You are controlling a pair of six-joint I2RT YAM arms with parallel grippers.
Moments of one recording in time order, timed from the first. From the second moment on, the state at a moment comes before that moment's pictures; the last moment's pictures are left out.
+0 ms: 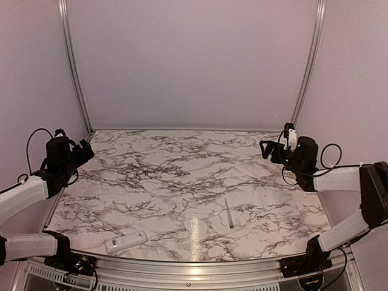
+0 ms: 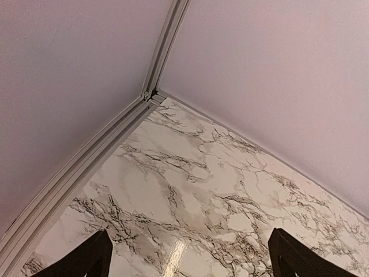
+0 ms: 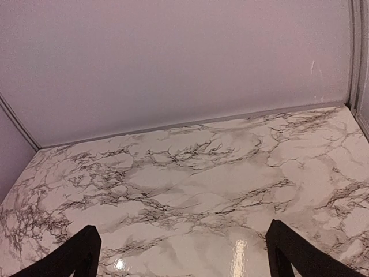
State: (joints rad) left arm -0.14 1.03 0.53 0.15 -0.34 -0.54; right arm 0.18 1.39 0.57 0.61 -0.13 0.33
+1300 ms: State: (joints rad) left arm -0.32 0.71 0.36 -0.18 -0.38 -0.58; right arm 0.75 1.75 1.05 0.26 -0.40 -0.17
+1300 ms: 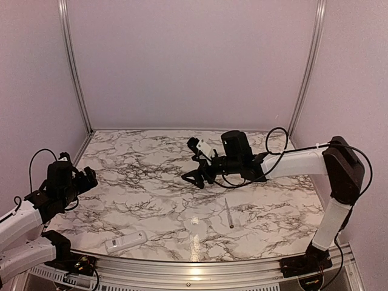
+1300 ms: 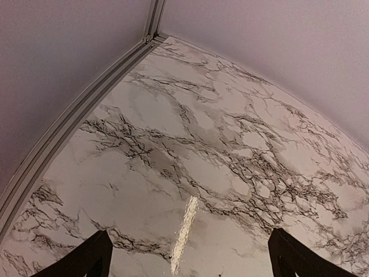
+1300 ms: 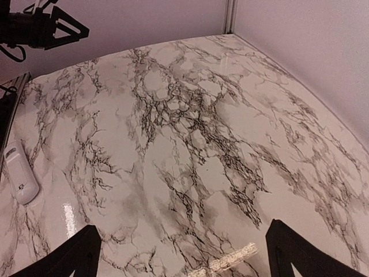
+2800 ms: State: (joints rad) left arm -0.32 0.59 0.29 -0.21 -0.43 -0.64; right arm 1.19 2.30 1.56 -0.03 -0.66 -0.53
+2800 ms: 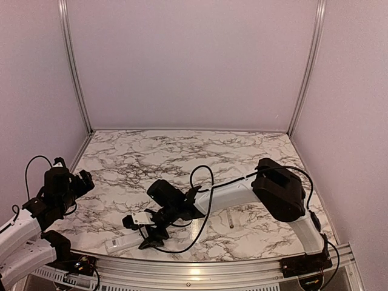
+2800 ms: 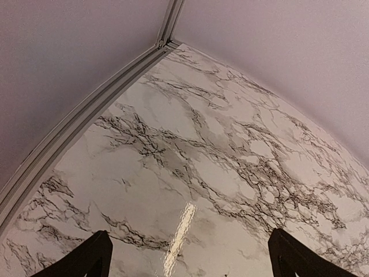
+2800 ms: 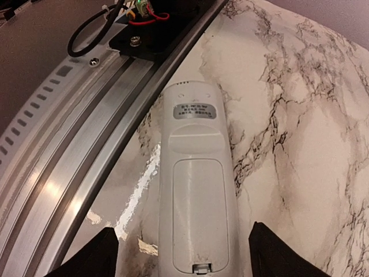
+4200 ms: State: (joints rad) left arm -0.32 0.70 0.29 -0.17 -0.43 -0.64; right arm 1.18 2.31 1.51 0.04 -0.59 -0.54
